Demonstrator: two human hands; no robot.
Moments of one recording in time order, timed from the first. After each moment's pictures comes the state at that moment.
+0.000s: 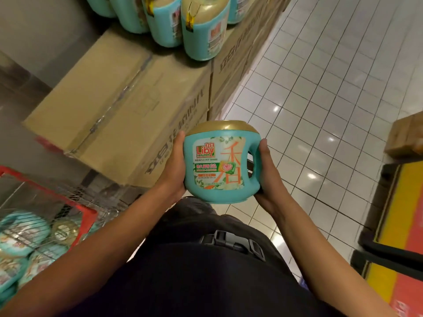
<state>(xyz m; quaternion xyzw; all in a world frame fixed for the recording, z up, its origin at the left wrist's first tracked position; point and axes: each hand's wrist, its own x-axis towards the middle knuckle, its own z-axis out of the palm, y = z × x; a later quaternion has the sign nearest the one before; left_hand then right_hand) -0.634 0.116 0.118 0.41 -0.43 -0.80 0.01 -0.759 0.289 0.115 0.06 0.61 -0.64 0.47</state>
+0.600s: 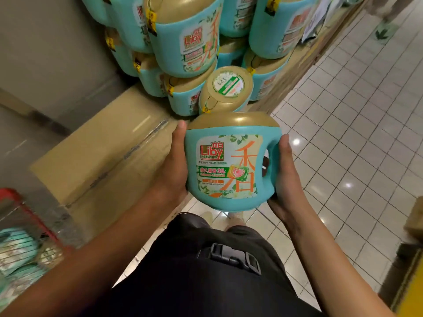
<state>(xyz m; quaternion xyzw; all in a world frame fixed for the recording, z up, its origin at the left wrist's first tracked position) -0.788 -0.008 0.181 0.39 -0.43 -0.80 0.17 -0.940 0.136 0.198 -0.05 0.61 -0.65 0.45</state>
